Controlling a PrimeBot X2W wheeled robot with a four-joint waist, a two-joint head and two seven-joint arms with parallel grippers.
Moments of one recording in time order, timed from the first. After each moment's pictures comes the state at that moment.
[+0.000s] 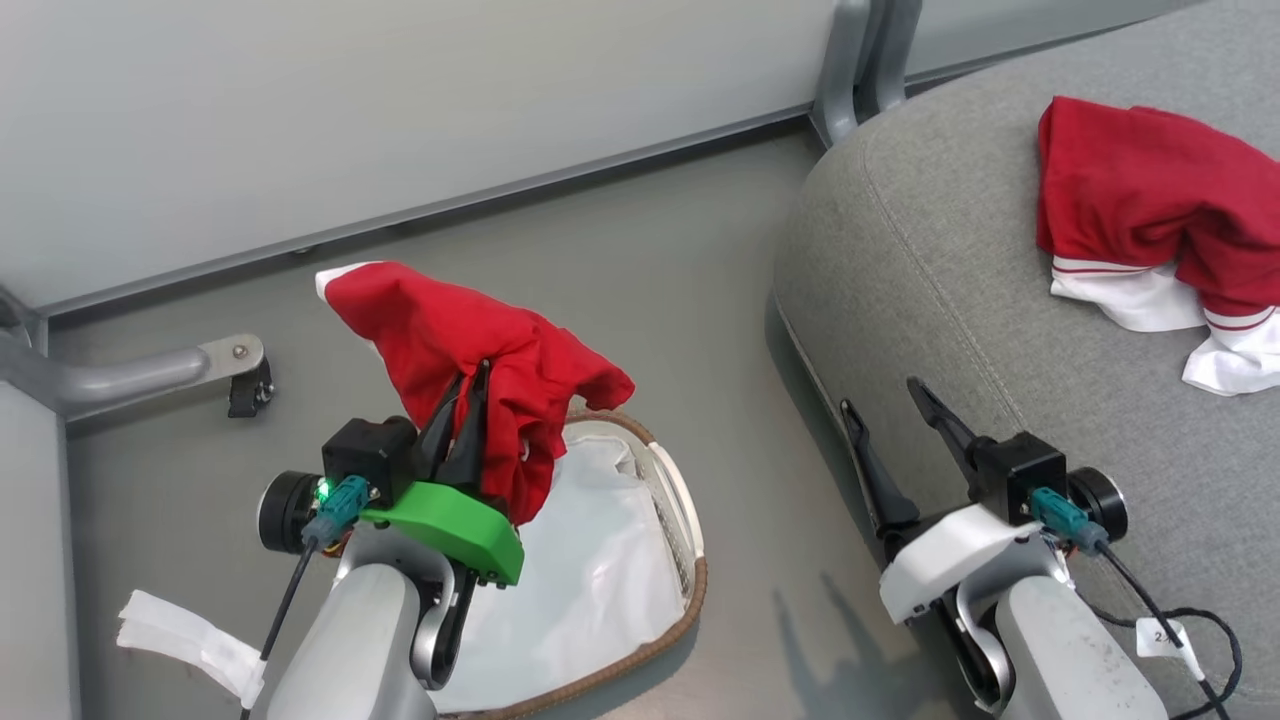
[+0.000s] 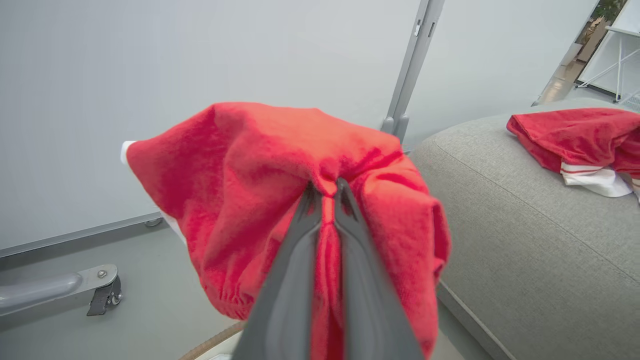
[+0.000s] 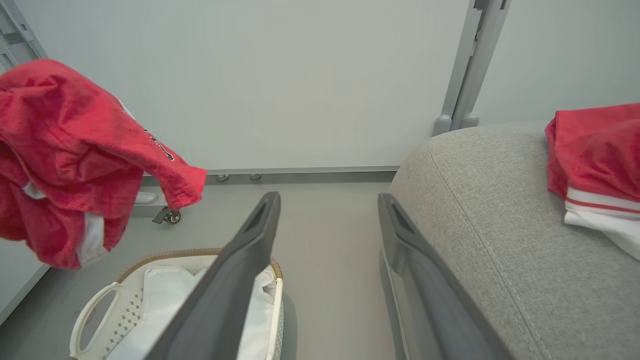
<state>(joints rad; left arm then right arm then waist) -0.37 0.05 -0.31 0.52 -0.31 -0.13 -0.26 -0.29 -0.05 0.18 0.40 0.14 0.13 -0.26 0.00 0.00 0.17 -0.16</state>
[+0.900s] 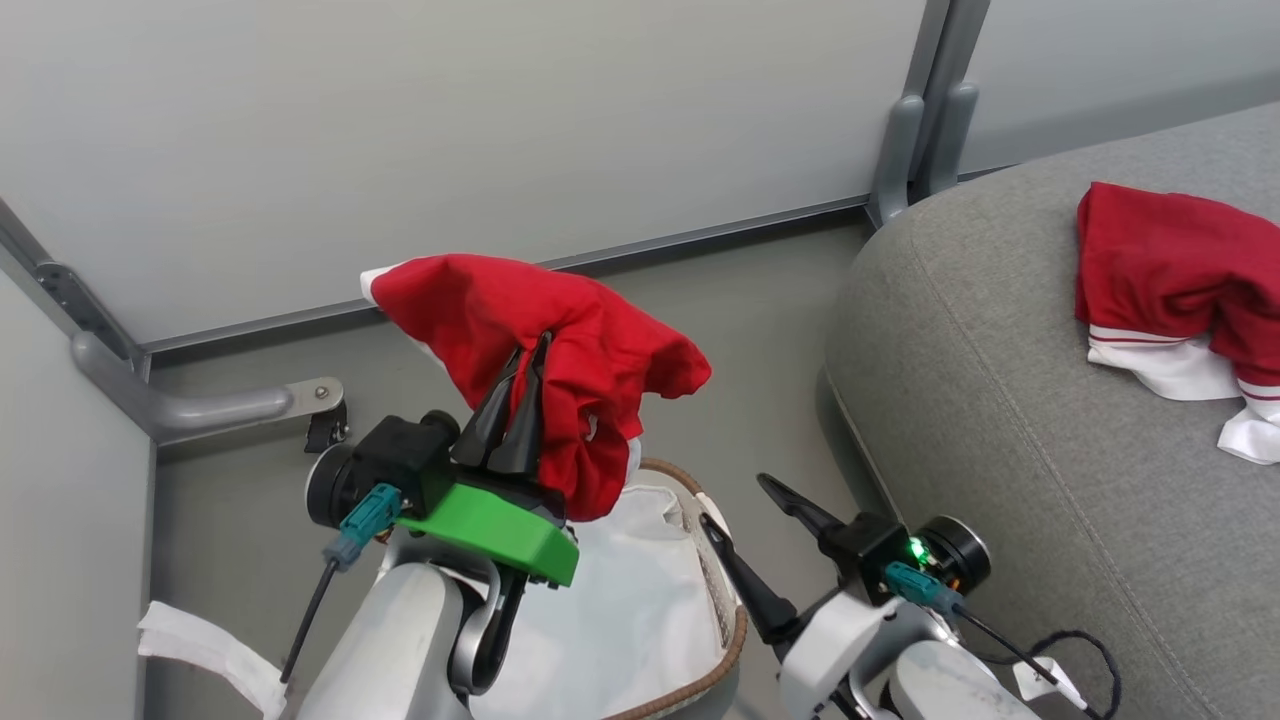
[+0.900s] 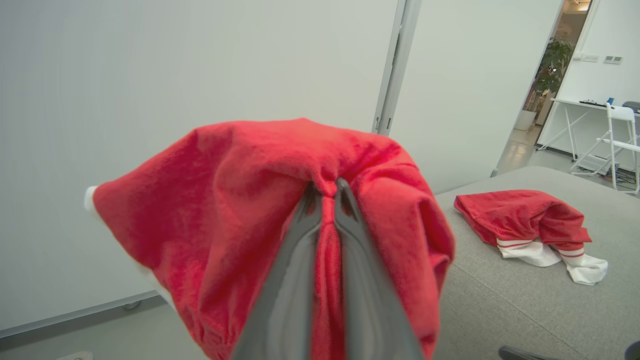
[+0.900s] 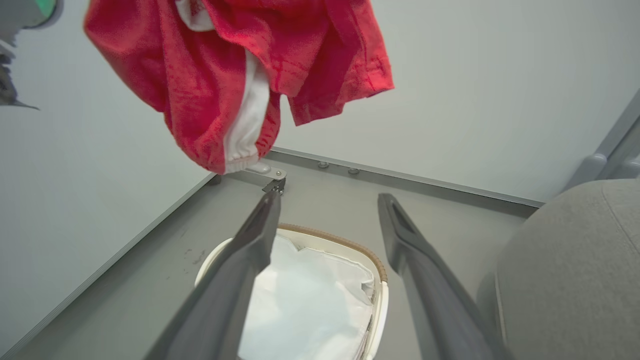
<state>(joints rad) -0.33 0.05 -0.40 0.30 -0.37 -0.12 -0.26 -0.27 -0.05 0.49 0.45 0.17 0.13 -0.26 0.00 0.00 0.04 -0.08</state>
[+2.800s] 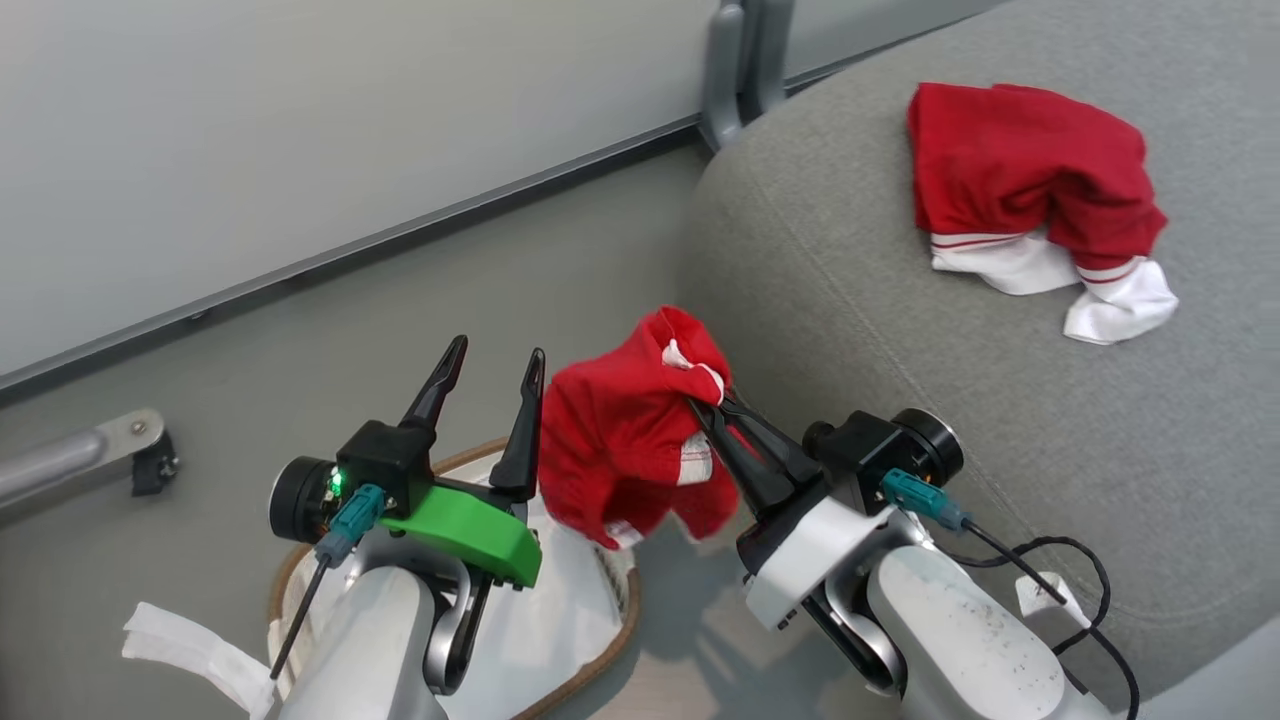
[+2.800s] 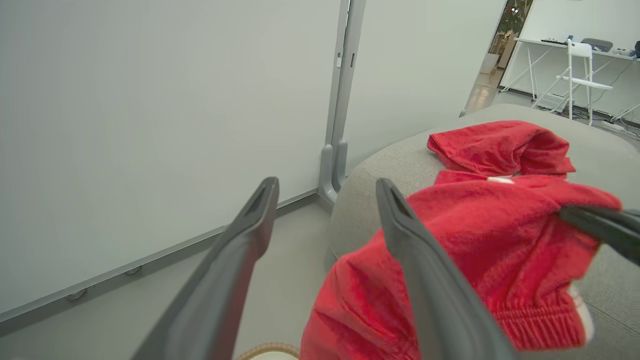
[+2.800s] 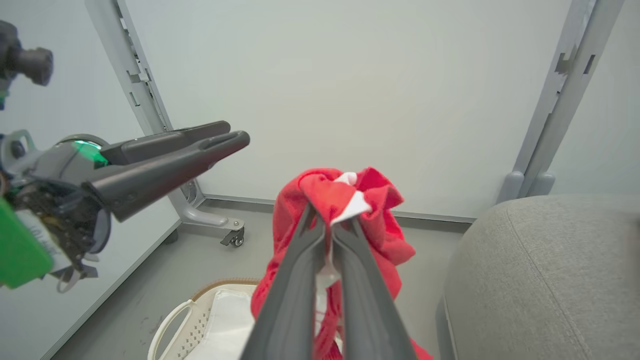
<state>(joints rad) -0.34 0.05 -0.33 0.39 -0.27 -0.12 -0.26 -0.43 -0.05 0.55 0.35 0.29 0.13 -0.26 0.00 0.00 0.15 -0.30</state>
